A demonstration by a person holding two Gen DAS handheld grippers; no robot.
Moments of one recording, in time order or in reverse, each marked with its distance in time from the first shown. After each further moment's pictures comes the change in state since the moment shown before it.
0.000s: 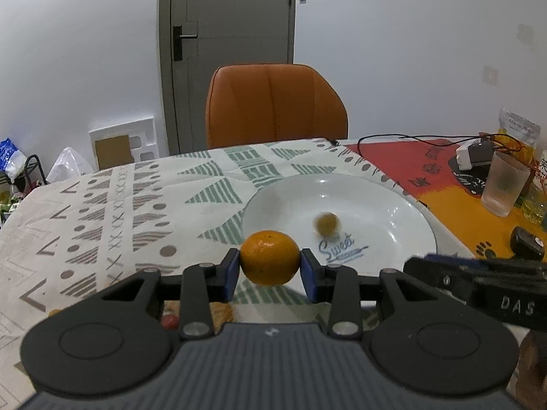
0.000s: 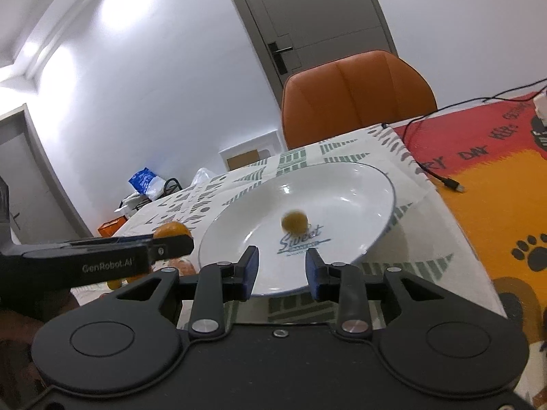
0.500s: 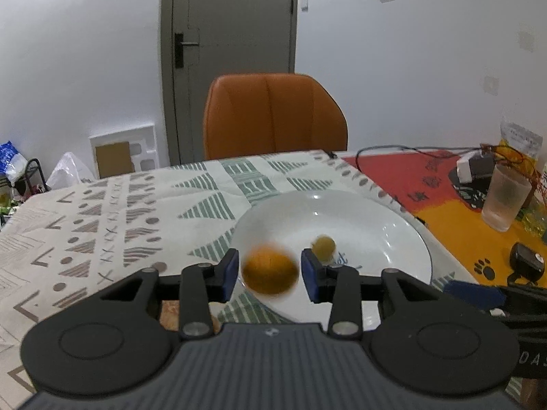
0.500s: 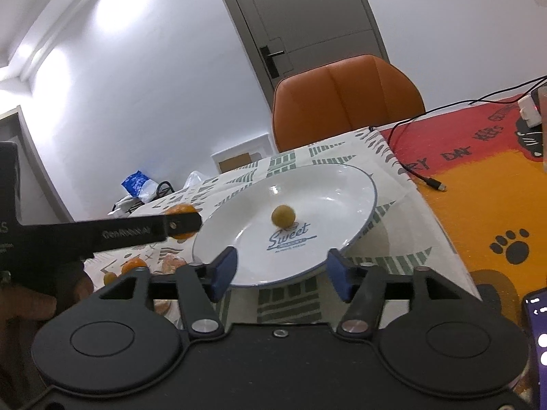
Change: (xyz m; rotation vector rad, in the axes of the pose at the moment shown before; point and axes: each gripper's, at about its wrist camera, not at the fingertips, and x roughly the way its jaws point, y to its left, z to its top) left arm 0.001 -0.008 0.009 -0.015 -0.033 0.013; right arm -0.014 -0.003 -0.003 -0.003 -0.014 -0.032
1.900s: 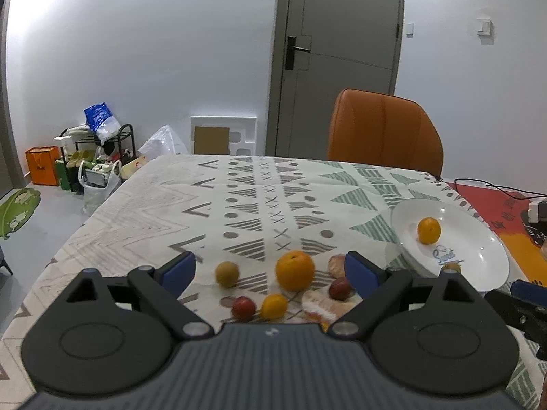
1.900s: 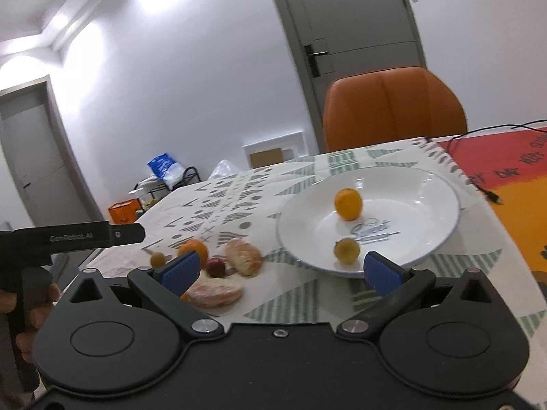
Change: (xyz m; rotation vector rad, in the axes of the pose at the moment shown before) left arm -0.089 0.115 -0.039 -0.208 -0.011 0.258; right arm -0.003 0.083 -0.011 -0.125 0.011 0.070
